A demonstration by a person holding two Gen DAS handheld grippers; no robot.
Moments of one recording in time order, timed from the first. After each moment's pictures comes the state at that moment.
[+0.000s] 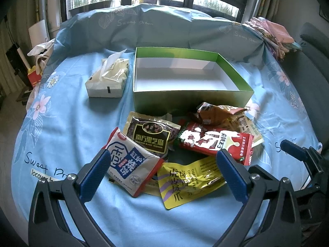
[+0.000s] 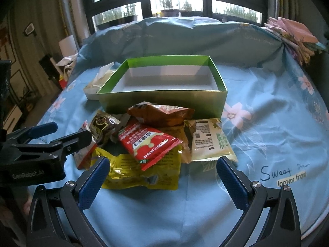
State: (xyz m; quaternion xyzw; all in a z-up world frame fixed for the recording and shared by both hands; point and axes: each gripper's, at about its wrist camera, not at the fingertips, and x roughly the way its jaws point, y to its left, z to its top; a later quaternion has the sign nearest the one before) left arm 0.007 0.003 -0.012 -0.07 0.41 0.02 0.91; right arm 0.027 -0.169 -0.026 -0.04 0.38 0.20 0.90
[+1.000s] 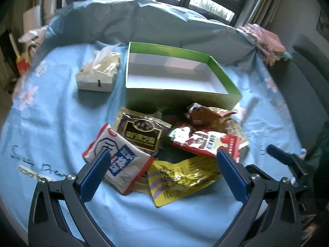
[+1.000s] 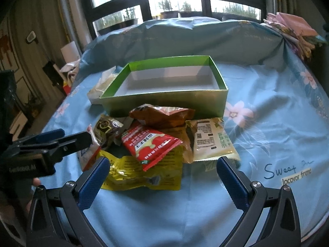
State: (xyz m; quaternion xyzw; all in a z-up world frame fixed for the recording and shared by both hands) left arm 0.007 0.020 -0.009 -0.14 0.42 -0.04 0.90; right arm 0.027 -0.181 -0.024 0.00 0.38 0.22 0.90
